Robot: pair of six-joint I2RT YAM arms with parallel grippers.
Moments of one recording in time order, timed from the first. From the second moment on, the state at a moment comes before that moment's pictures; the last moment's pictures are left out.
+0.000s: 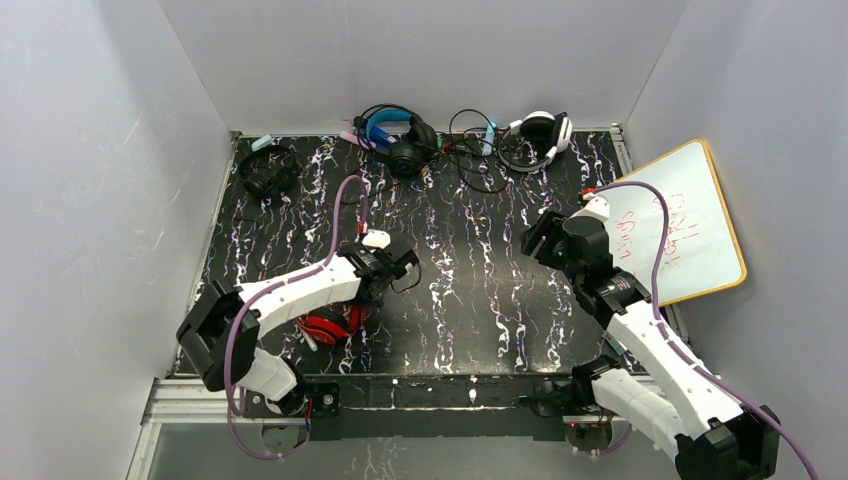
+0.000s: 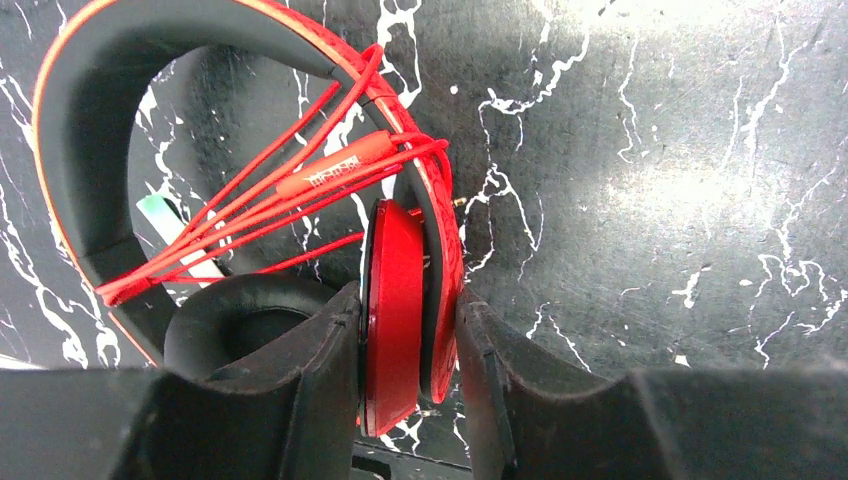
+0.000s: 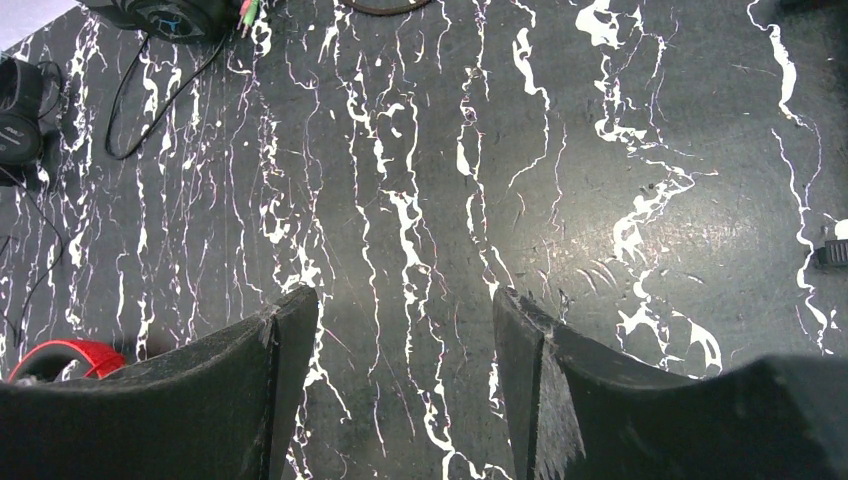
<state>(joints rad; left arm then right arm) -0.87 1.46 0.96 -0.95 -0.54 -0.75 0.43 0.84 0.67 -0.32 0.22 0.63</state>
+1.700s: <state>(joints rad) -0.24 1.37 0.92 -0.69 -0.41 0.06 0.43 0.92 0.77 -0.34 0.12 0.61</state>
